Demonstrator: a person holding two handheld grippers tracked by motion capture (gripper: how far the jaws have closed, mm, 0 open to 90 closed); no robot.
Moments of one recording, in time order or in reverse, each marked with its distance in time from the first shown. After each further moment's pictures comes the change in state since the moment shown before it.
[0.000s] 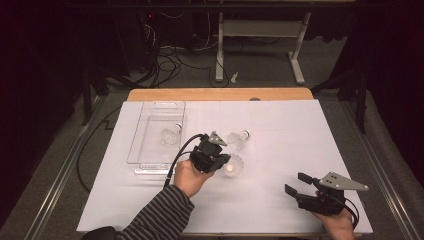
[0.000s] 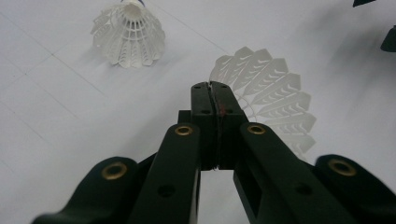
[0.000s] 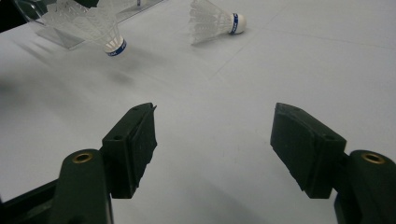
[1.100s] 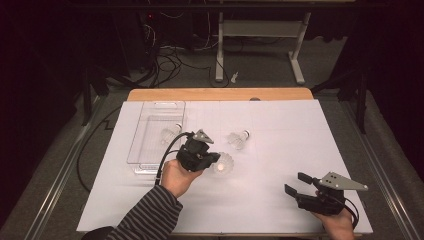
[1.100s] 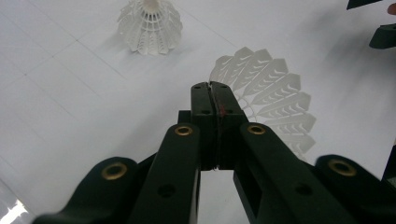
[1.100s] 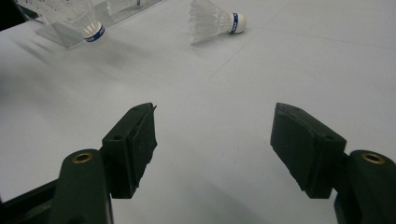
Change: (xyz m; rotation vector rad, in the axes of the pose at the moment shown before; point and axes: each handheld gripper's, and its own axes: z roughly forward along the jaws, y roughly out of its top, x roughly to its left) left arm 0.015 -0.013 -0.026 -0.011 -0.011 -0.036; right arm 0.000 0.000 0.000 0.003 -0.001 -0.001
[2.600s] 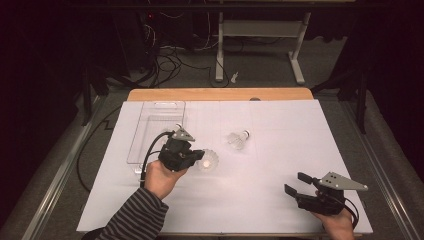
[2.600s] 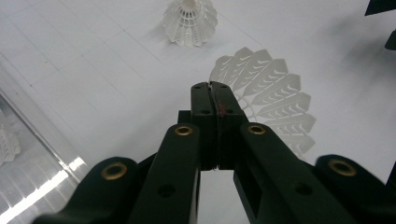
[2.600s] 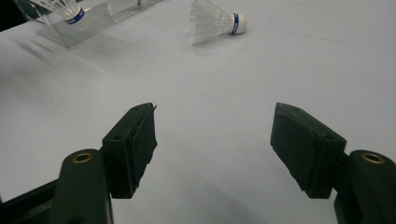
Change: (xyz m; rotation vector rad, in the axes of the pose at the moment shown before) left arm 0.016 -0.019 -0.033 -0.045 0.055 -0.057; right arm 0.000 0.000 0.000 0.000 0.002 -0.001
